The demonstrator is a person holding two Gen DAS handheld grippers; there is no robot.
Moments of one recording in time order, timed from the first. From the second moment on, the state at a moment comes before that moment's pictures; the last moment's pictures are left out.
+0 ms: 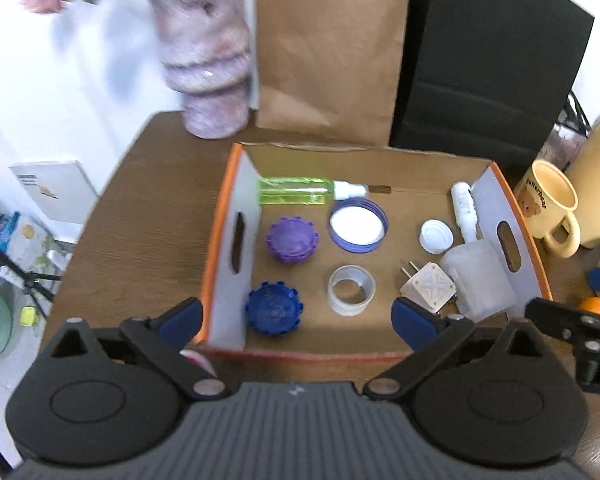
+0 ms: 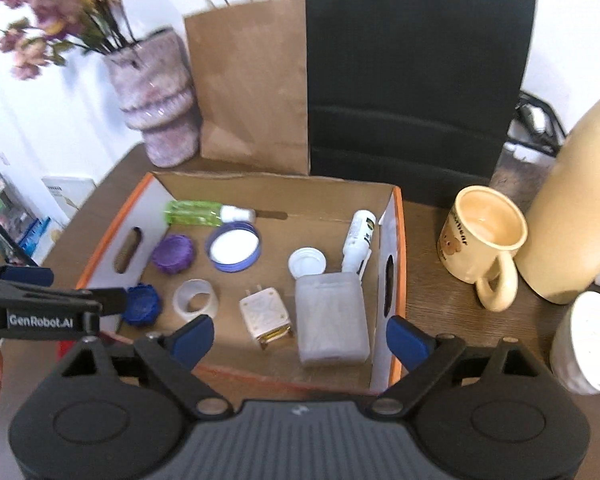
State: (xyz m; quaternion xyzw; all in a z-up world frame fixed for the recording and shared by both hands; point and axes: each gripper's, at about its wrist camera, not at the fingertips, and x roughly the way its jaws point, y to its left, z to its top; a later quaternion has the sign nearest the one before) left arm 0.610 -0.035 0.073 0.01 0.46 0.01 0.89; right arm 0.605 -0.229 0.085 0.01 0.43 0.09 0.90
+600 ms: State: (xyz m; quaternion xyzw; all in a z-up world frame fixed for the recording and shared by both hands) left arm 0.386 -0.022 0.090 0.03 0.23 0.00 0.97; right arm 0.399 -0.226 0.088 0.01 0.21 0.08 0.97
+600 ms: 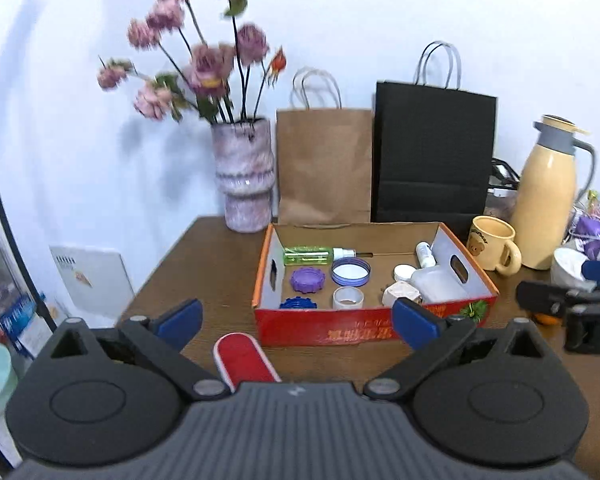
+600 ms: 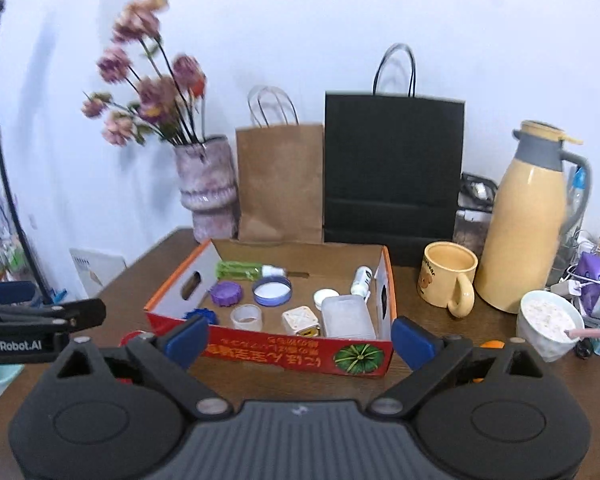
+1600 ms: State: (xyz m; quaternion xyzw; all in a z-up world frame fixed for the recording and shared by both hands) left arm 0.078 0.030 0.017 0.05 0.16 -0.02 0.99; right arm 0.082 -0.187 0.002 -0.01 0.15 0.13 0.98
